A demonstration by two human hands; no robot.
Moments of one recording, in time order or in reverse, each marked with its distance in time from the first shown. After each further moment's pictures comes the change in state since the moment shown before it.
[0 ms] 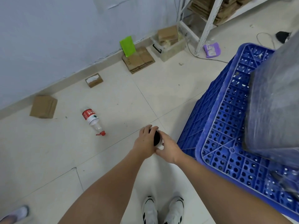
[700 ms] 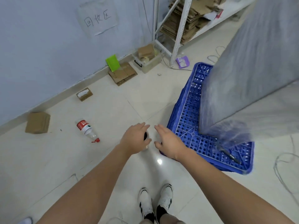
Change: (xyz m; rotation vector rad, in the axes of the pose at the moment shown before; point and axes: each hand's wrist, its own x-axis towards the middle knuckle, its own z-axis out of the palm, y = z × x) left_hand -0.125 0.090 -0.149 0.201 -0.020 0.233; right_hand -0.181 -0.107 -0.094 -0.405 0.123 -0.108
